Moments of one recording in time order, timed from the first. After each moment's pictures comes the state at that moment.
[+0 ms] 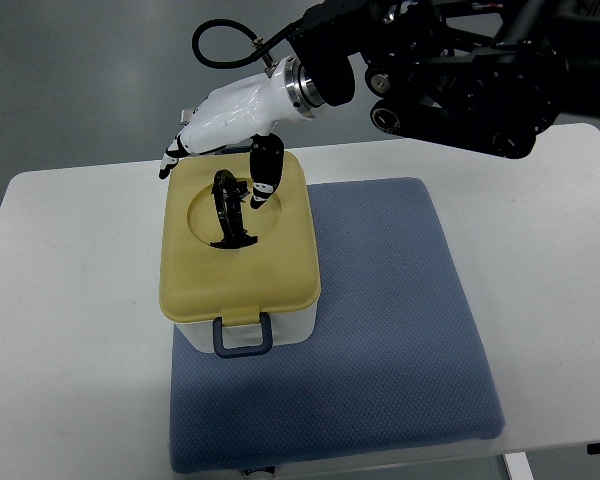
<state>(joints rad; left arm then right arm) -0.01 0.00 -0.02 -0.25 0.02 -0.08 0.01 1.73 -0.17 -0.15 1.09 -1.34 0.31 0.32</state>
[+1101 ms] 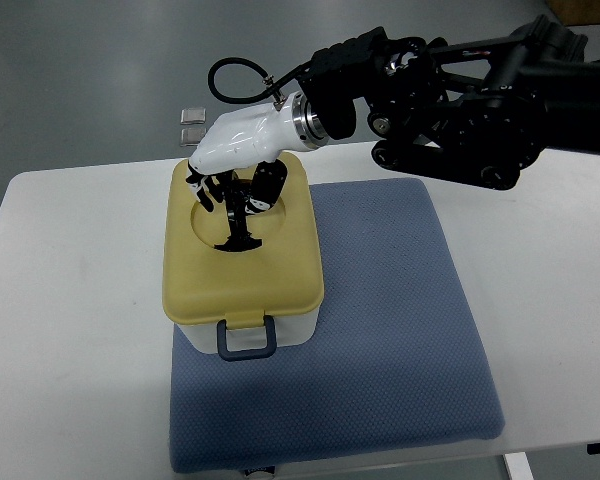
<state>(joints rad) -0.01 0.00 -0.02 -0.25 0.02 -0.08 0.01 1.66 -0.16 -0.19 1.07 -1.37 0.21 0.32</state>
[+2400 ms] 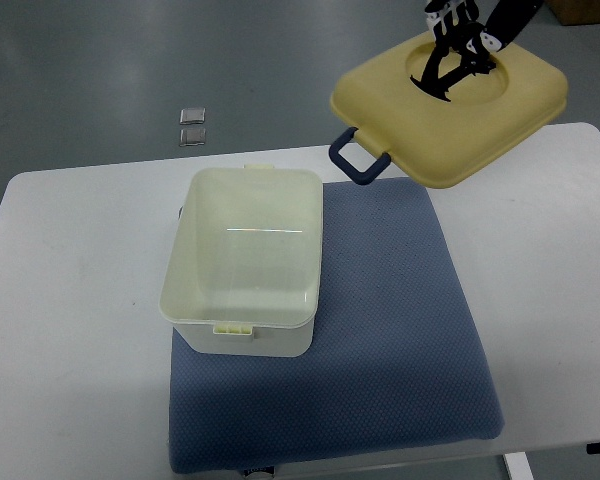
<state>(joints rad) -0.01 0.00 -0.02 -0.26 0.02 -0.08 0.01 1.82 -0.73 -0.27 1.08 -1.45 0.45 0.42</state>
